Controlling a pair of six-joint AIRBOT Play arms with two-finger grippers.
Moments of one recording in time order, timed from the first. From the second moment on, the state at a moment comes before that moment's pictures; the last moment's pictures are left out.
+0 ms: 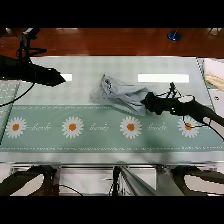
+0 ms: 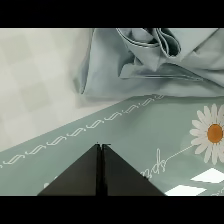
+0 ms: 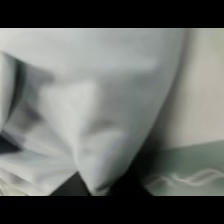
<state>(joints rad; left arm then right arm) -0.07 -1.13 1.25 1.09 -1.22 -1.26 0.09 -1.42 0.71 -0.41 0.59 1.32</state>
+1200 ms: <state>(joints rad) -0.07 -1.13 1.25 1.08 -1.28 -1.20 -0.49 -1.07 1.70 -1.12 1.83 1.85</state>
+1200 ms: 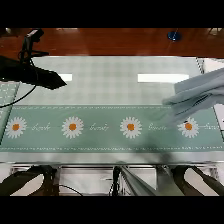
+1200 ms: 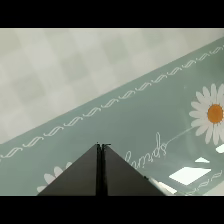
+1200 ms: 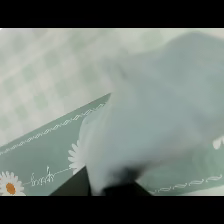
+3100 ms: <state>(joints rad) -0.07 -1.13 1.25 1.08 -1.27 -1.16 -1.46 -0.94 0.72 -2.10 1.58 1.68</state>
